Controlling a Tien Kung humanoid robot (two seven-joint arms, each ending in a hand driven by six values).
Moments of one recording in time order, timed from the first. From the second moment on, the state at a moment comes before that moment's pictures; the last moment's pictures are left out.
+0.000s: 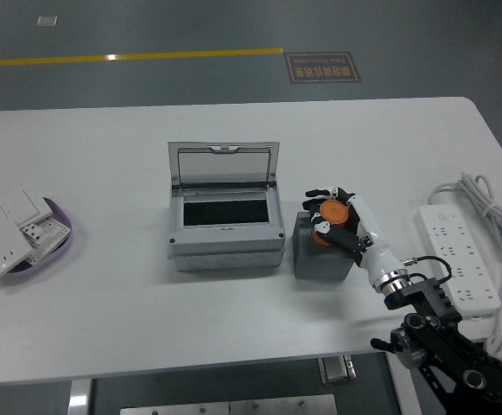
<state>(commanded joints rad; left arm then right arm) 0.05 0.11 -1.18 -0.18 1.03 -0.10 0.10 0.09 -0.15 1.07 1.29 -1.15 -0.17 0.33</state>
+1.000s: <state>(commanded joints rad) 0.05 0.11 -1.19 -0.18 1.04 -0.10 0.11 0.36 -0.04 0.83 1.37 -1.66 -0.31 0.03</state>
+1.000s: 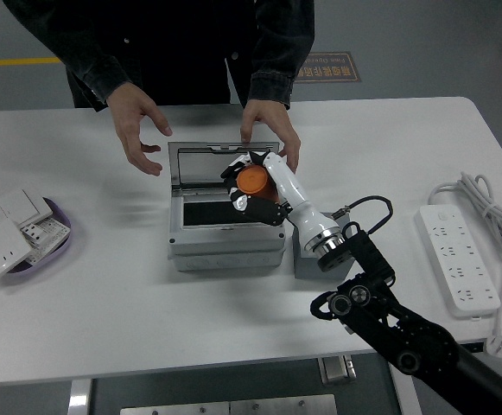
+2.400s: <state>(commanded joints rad) 0.04 0.11 -1.23 -0.18 1.08 -0.10 0.12 0.50 0.00 0.69 1.21 -2.21 -0.14 -0.16</state>
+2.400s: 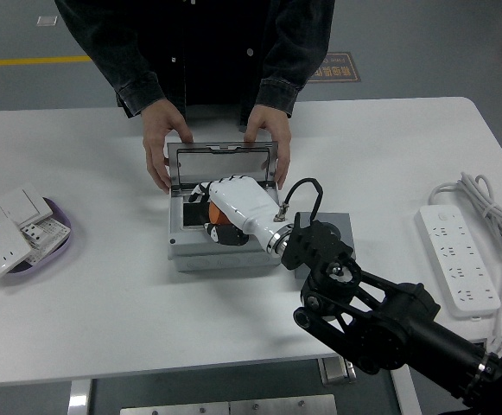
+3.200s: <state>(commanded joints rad) 0.05 0.11 -1.21 -0.18 1.07 -0.10 0.12 0.57 -0.13 0.78 1.39 -1.71 -0.24 -0.07</state>
